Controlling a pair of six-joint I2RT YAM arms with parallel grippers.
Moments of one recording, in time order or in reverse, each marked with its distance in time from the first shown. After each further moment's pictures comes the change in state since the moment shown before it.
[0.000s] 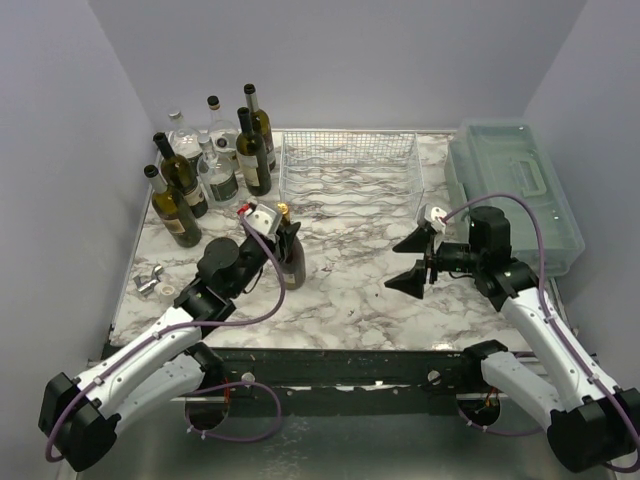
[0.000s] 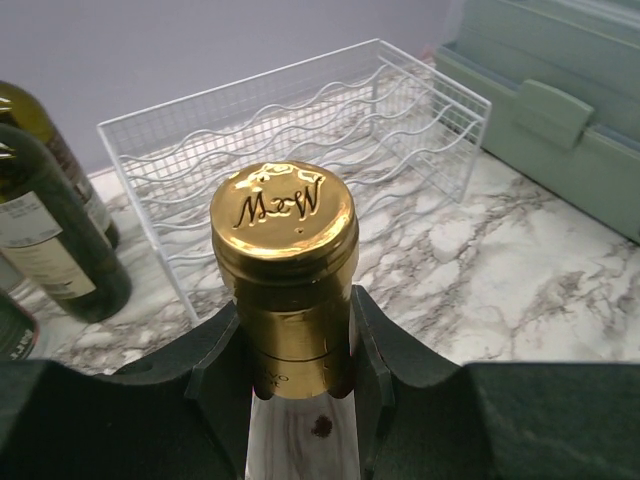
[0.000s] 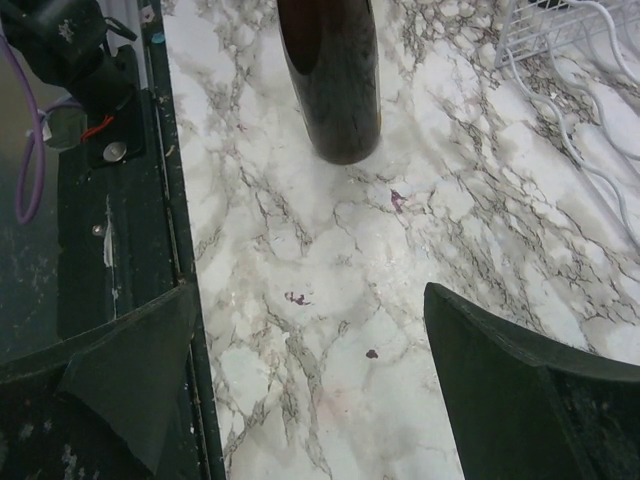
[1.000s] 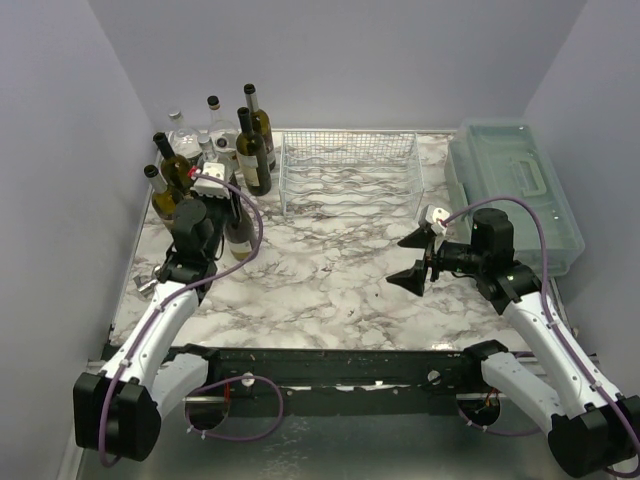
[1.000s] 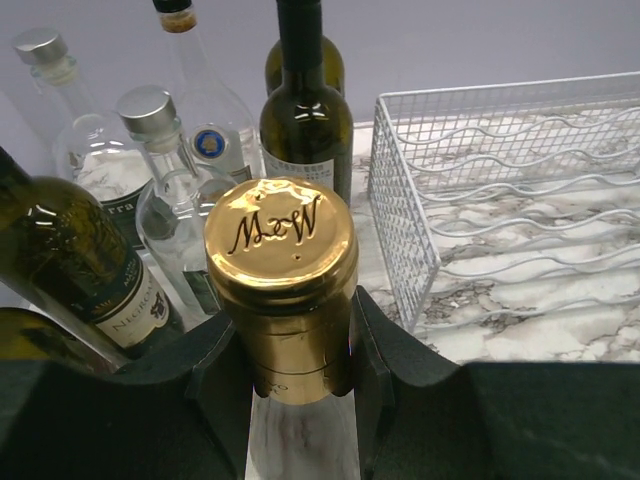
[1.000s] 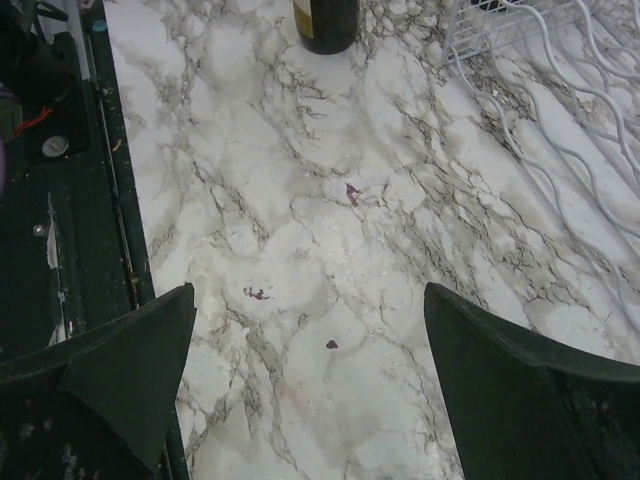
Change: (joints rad) left arm 0.473 0.139 0.111 -0.036 0.008 -0.003; right arm 0.000 -0.033 -0.006 -0.001 0.103 -0.046
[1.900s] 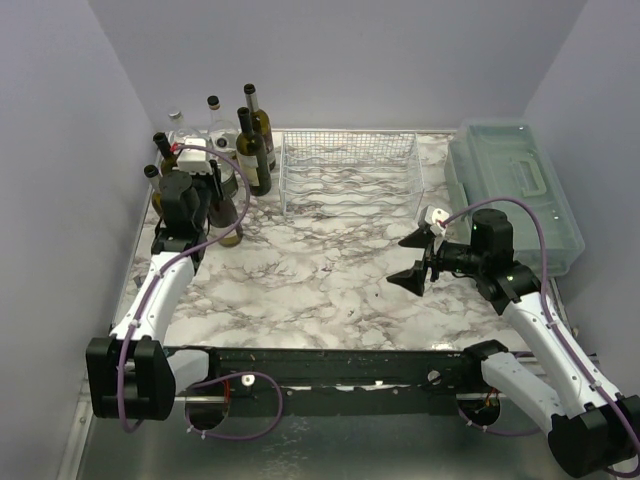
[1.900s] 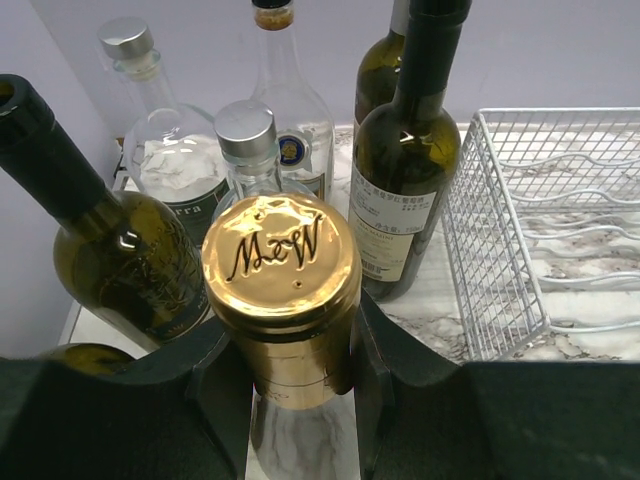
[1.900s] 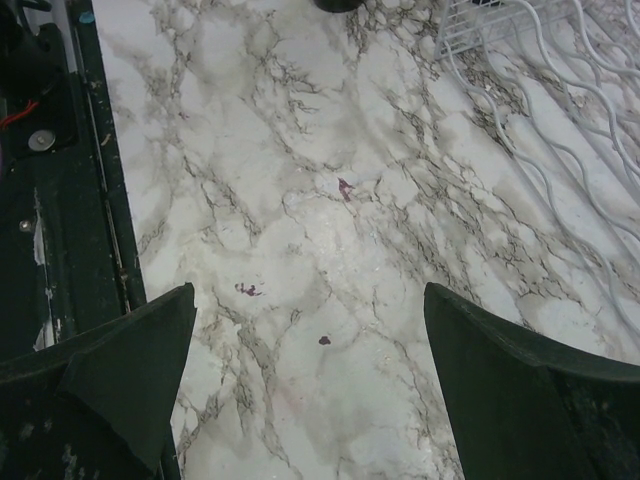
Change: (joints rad) left arm 0.175 0.204 0.162 -0.023 0.050 -0.005; right arm 0.000 -0.002 -0.006 0.000 0.015 -0.018
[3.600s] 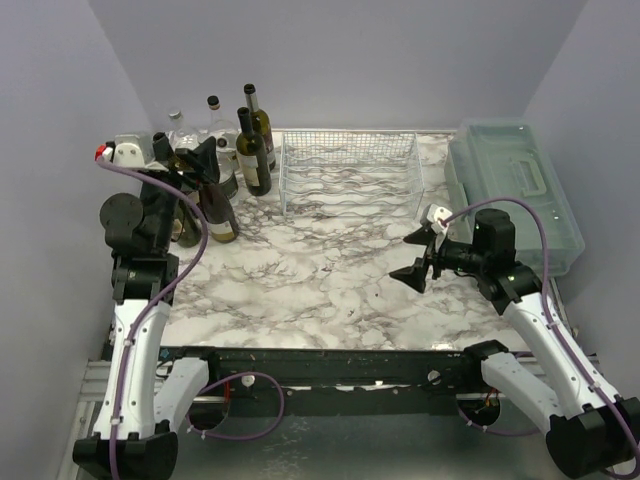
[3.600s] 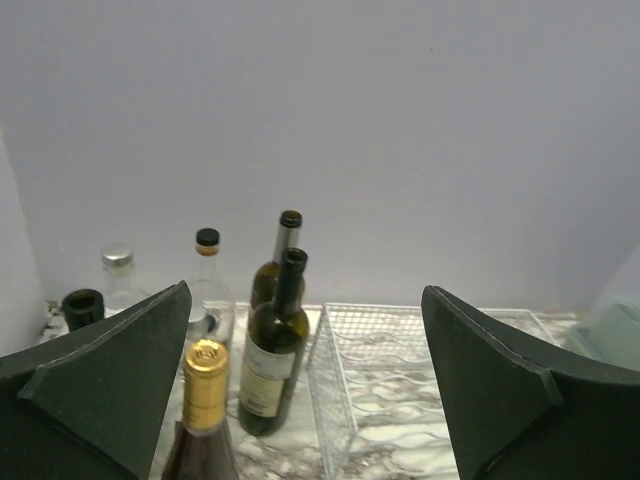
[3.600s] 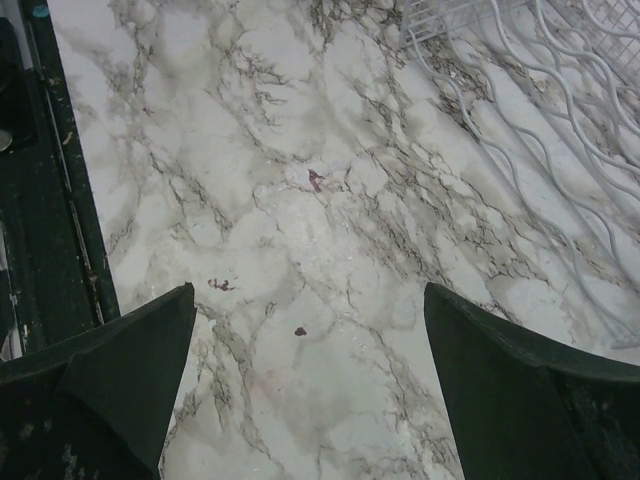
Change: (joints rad) left arm 0.037 -0.287 0.199 -0.082 0.115 -0.236; right arm -0.018 -0.003 -0.003 0.000 0.048 -0.016
